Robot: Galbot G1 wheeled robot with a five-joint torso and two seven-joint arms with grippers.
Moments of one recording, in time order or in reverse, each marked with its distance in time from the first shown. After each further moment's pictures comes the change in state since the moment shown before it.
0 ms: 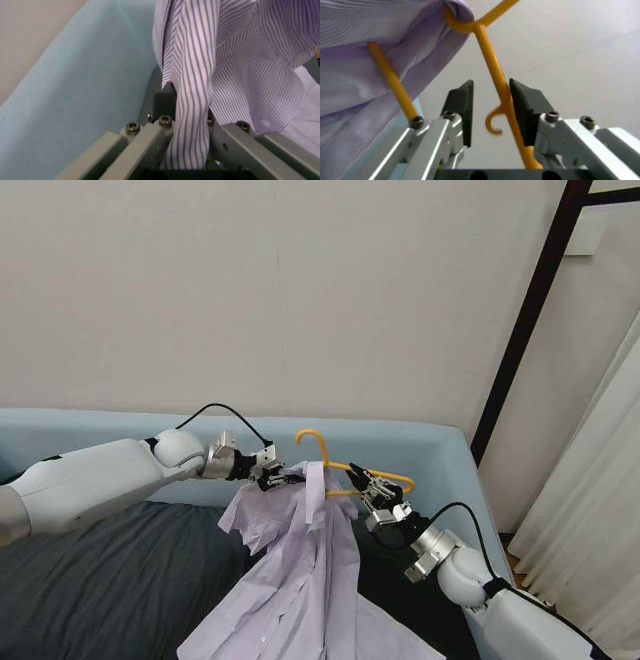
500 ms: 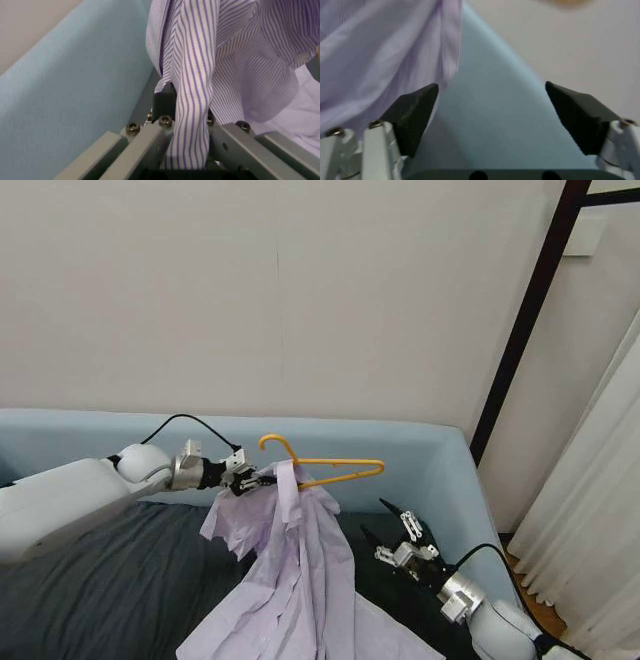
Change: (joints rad) left arm 0.213 0.202 -0.203 -0.082 0.052 -0.010 0.017; right arm -0.207 -0.163 0.002 0.089 0.675 -0.172 -0.288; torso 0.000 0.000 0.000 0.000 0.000
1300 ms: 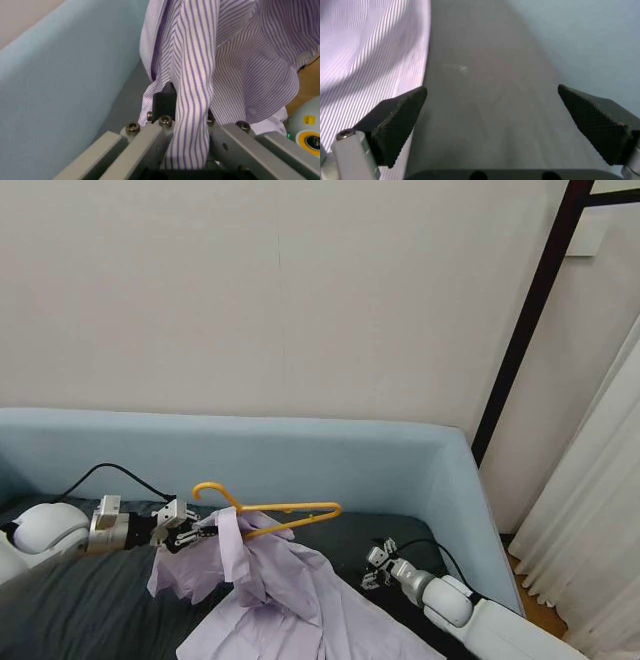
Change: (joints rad) left arm 0.425 0.314 -0.429 -0.243 0.056 -0.027 0.075; right arm 0.482 0.234 -0.507 -0.565 0.209 -0.292 -0.164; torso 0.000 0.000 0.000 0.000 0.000
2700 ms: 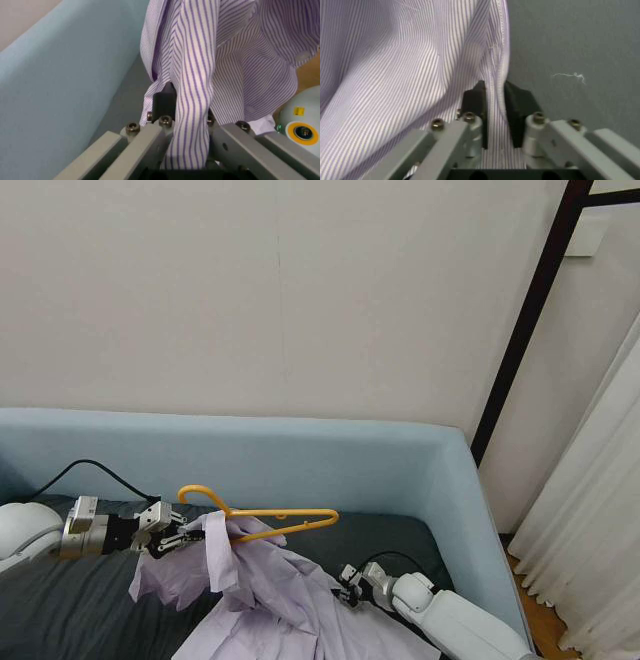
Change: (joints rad) left arm 0.011 0.089 -0.003 -0.080 0.001 0.000 -0.004; right arm 0.042 0.187 -0.002 -0.256 0.174 -0.007 -0.258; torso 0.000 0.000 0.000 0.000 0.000
